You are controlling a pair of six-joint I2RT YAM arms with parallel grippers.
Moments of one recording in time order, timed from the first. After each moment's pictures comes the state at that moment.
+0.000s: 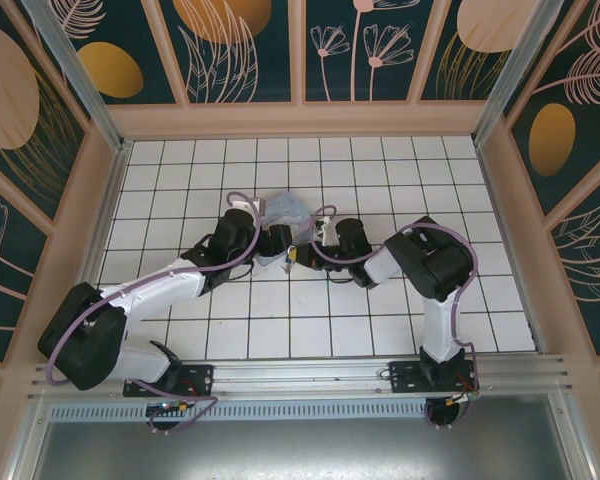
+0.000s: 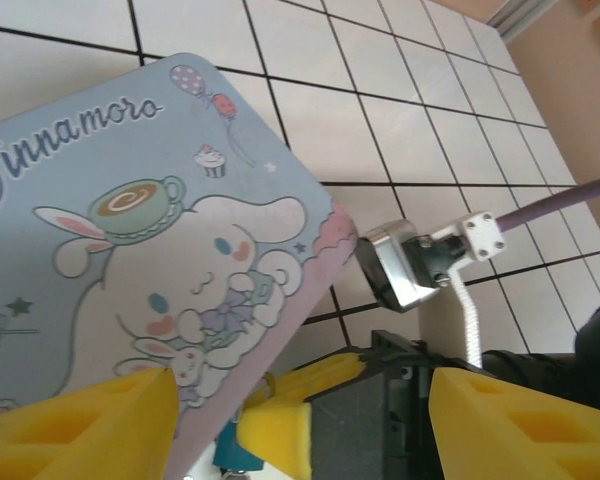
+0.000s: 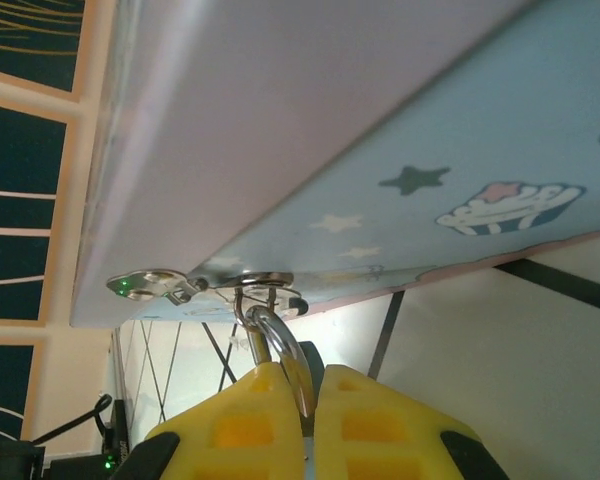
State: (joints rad) left arm -0.65 1.37 0.71 0.12 0.04 -0.65; right arm 0.61 1.98 0.68 0.82 -0.66 0.83
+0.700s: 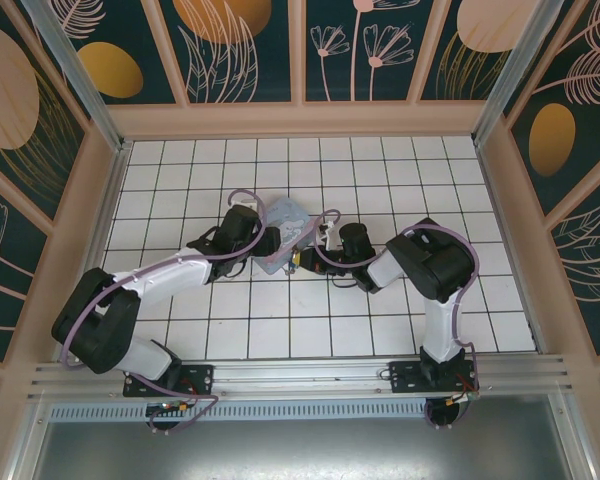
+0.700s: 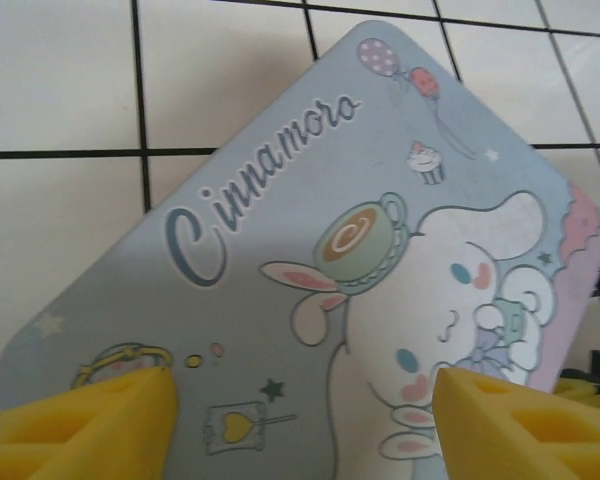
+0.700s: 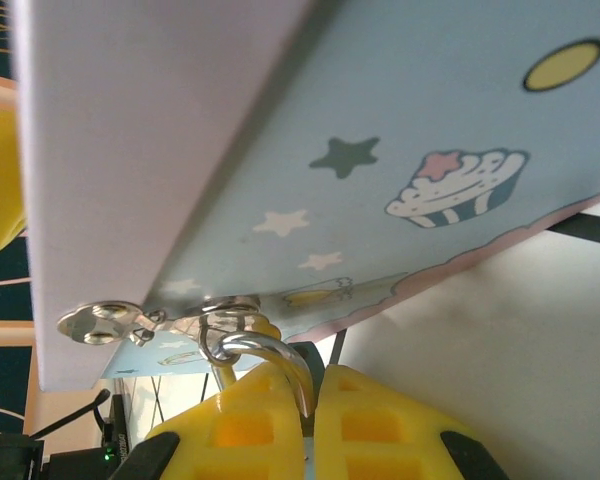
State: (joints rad) left arm -0.61 1.47 0.79 -0.07 -0.12 -0.52; right arm 0.60 1.97 0.63 0.84 -0.65 0.86
